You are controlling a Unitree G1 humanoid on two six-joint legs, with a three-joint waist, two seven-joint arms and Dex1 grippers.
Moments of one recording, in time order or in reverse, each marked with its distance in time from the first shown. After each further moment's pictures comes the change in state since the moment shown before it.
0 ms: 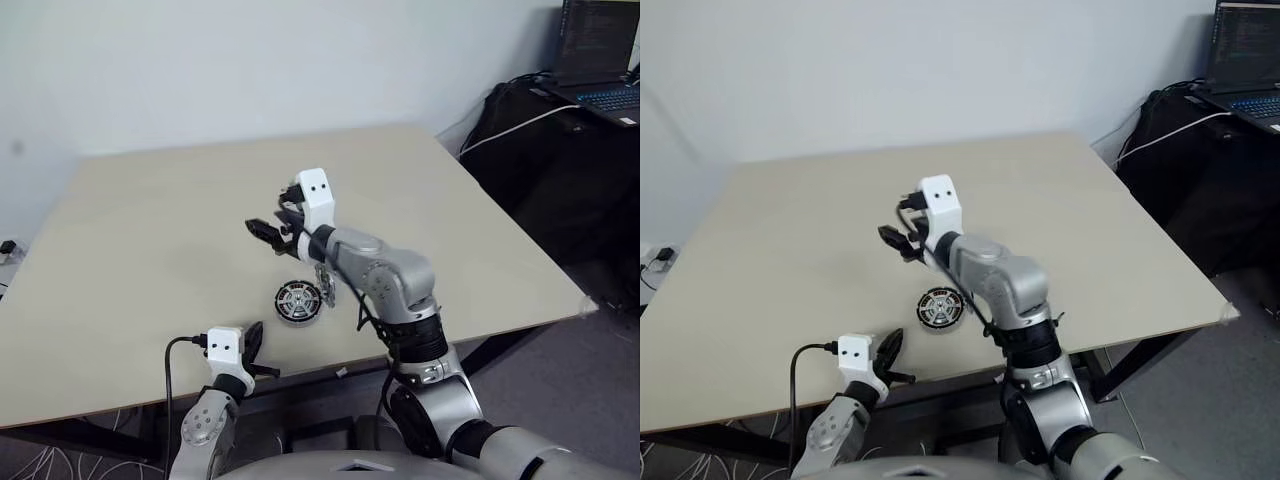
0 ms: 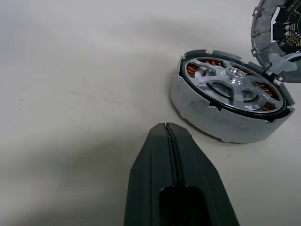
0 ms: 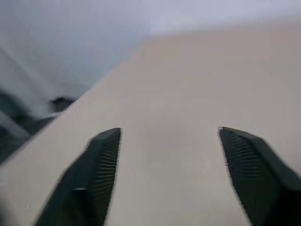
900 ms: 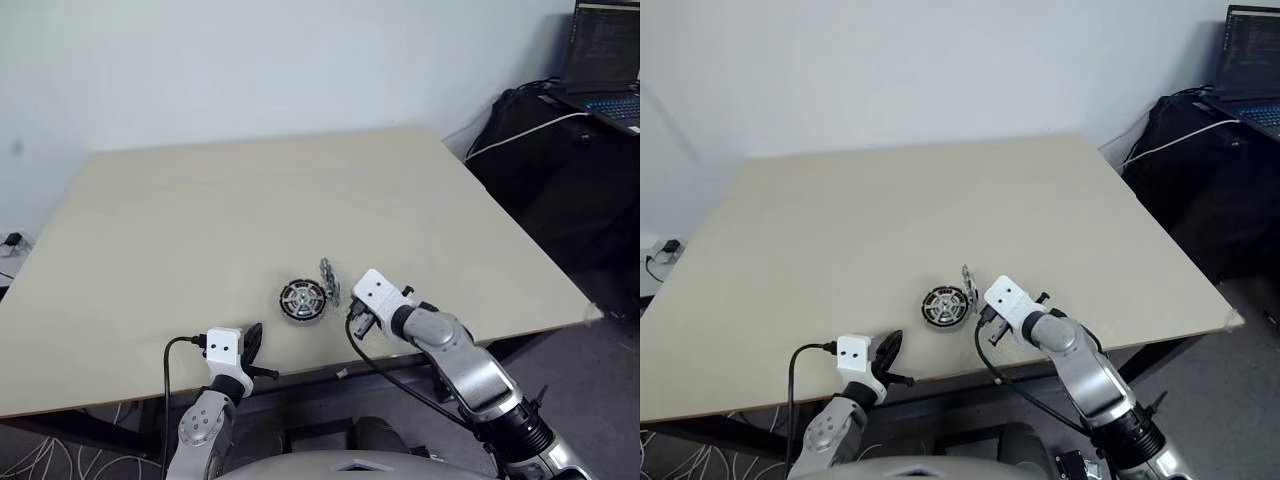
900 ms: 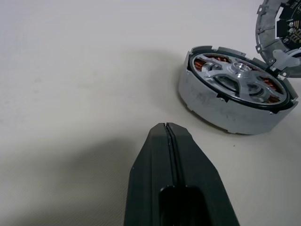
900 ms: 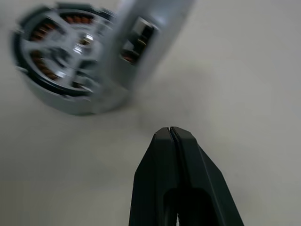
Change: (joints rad) left arm 0.006 0.020 0.002 -0.011 0.000 0.015 -0.013; right arm 0.493 -0.517 0.183 -0.217 -0.354 -0.150 0.278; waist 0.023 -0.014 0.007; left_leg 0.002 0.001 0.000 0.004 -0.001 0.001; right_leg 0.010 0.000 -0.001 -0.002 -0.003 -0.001
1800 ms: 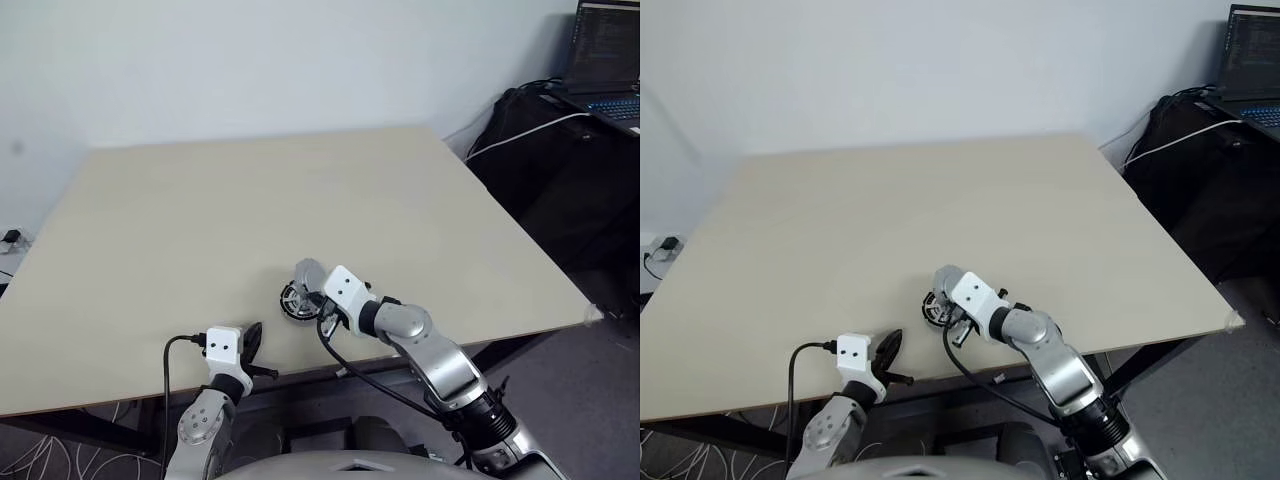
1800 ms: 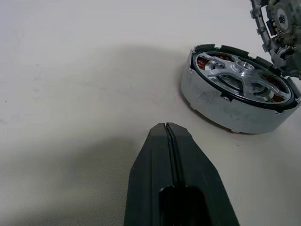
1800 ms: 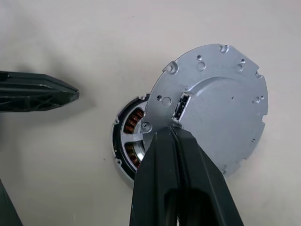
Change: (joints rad) left arm -0.005 0.001 0.001 0.000 -0.001 0.004 -0.001; right arm -0.067 0.144 0.036 0.114 0.038 -0.146 0.093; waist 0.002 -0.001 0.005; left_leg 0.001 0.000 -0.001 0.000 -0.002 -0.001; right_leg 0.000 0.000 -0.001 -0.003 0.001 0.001
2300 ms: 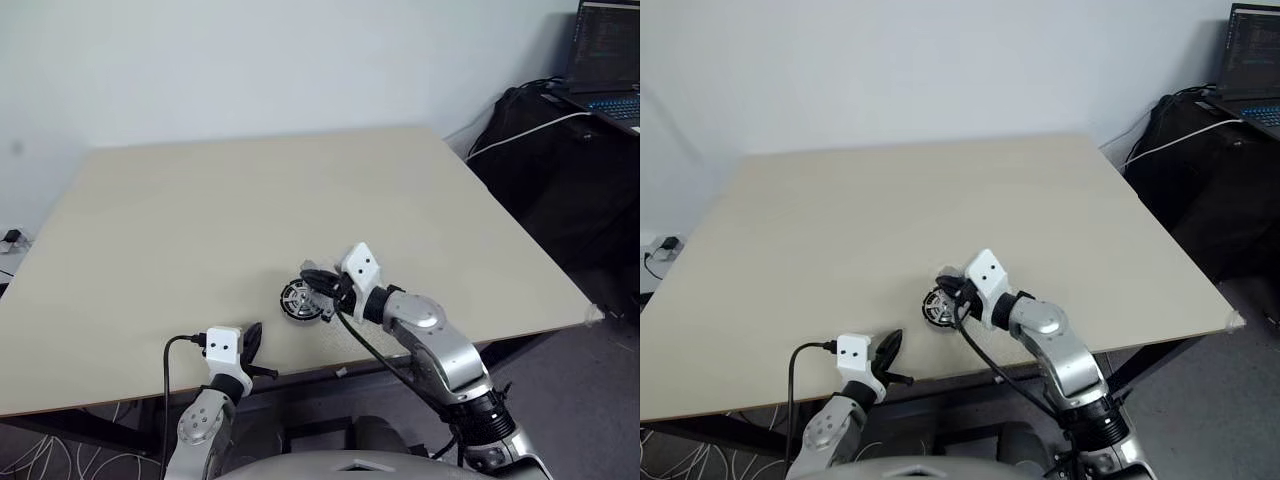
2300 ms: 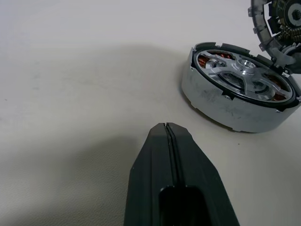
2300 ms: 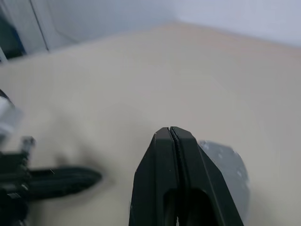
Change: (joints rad) left arm 0.000 0.004 0.000 -0.005 0.000 0.013 -0.003; right arm 0.025 0.095 -0.177 -0.038 0.249 -0.119 0.066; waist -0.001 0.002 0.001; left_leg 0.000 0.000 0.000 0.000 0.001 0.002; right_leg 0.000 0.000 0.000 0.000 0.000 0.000
